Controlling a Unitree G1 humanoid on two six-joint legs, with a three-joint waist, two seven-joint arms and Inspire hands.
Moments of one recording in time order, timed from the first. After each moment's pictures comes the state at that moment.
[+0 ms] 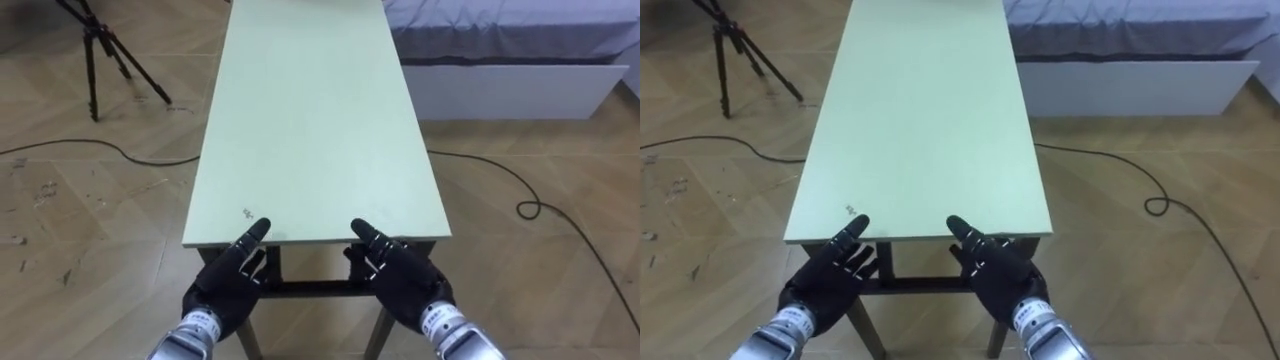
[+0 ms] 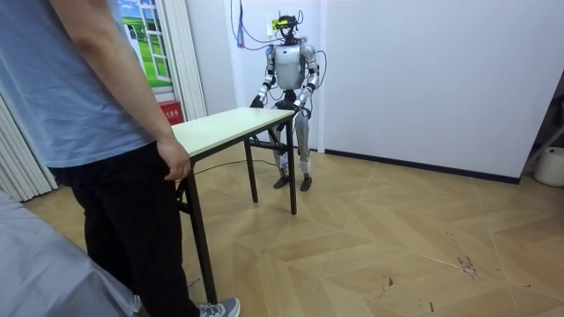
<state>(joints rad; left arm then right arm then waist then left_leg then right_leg) 0.07 0.21 -0.18 0.40 -1.42 0.11 0.04 0.05 -0.19 0.25 0.39 1.30 0.13 0.08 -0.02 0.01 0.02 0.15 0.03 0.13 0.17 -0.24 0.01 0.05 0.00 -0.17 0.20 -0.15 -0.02</state>
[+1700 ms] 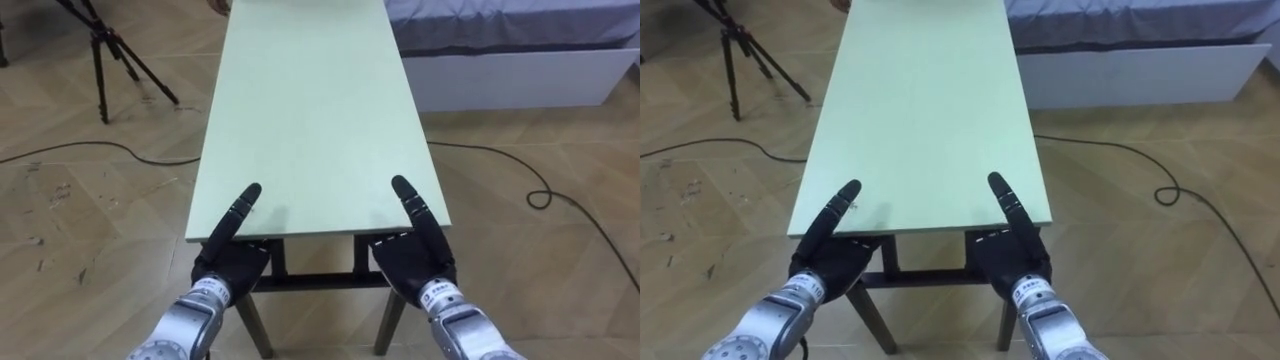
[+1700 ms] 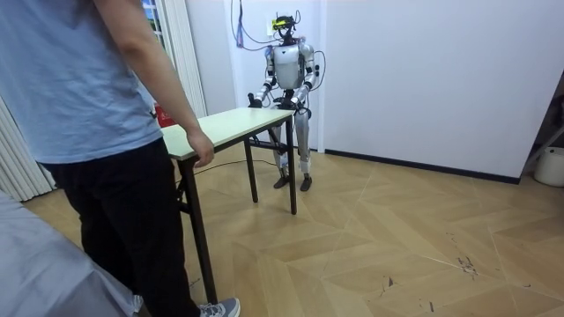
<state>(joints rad) -0.04 0.14 -0.08 0.43 -1.54 0.14 0.11 0.00 -0.12 0.17 0.41 1.60 0.10 0.02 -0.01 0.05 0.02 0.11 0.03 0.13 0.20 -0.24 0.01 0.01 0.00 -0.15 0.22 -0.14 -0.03</state>
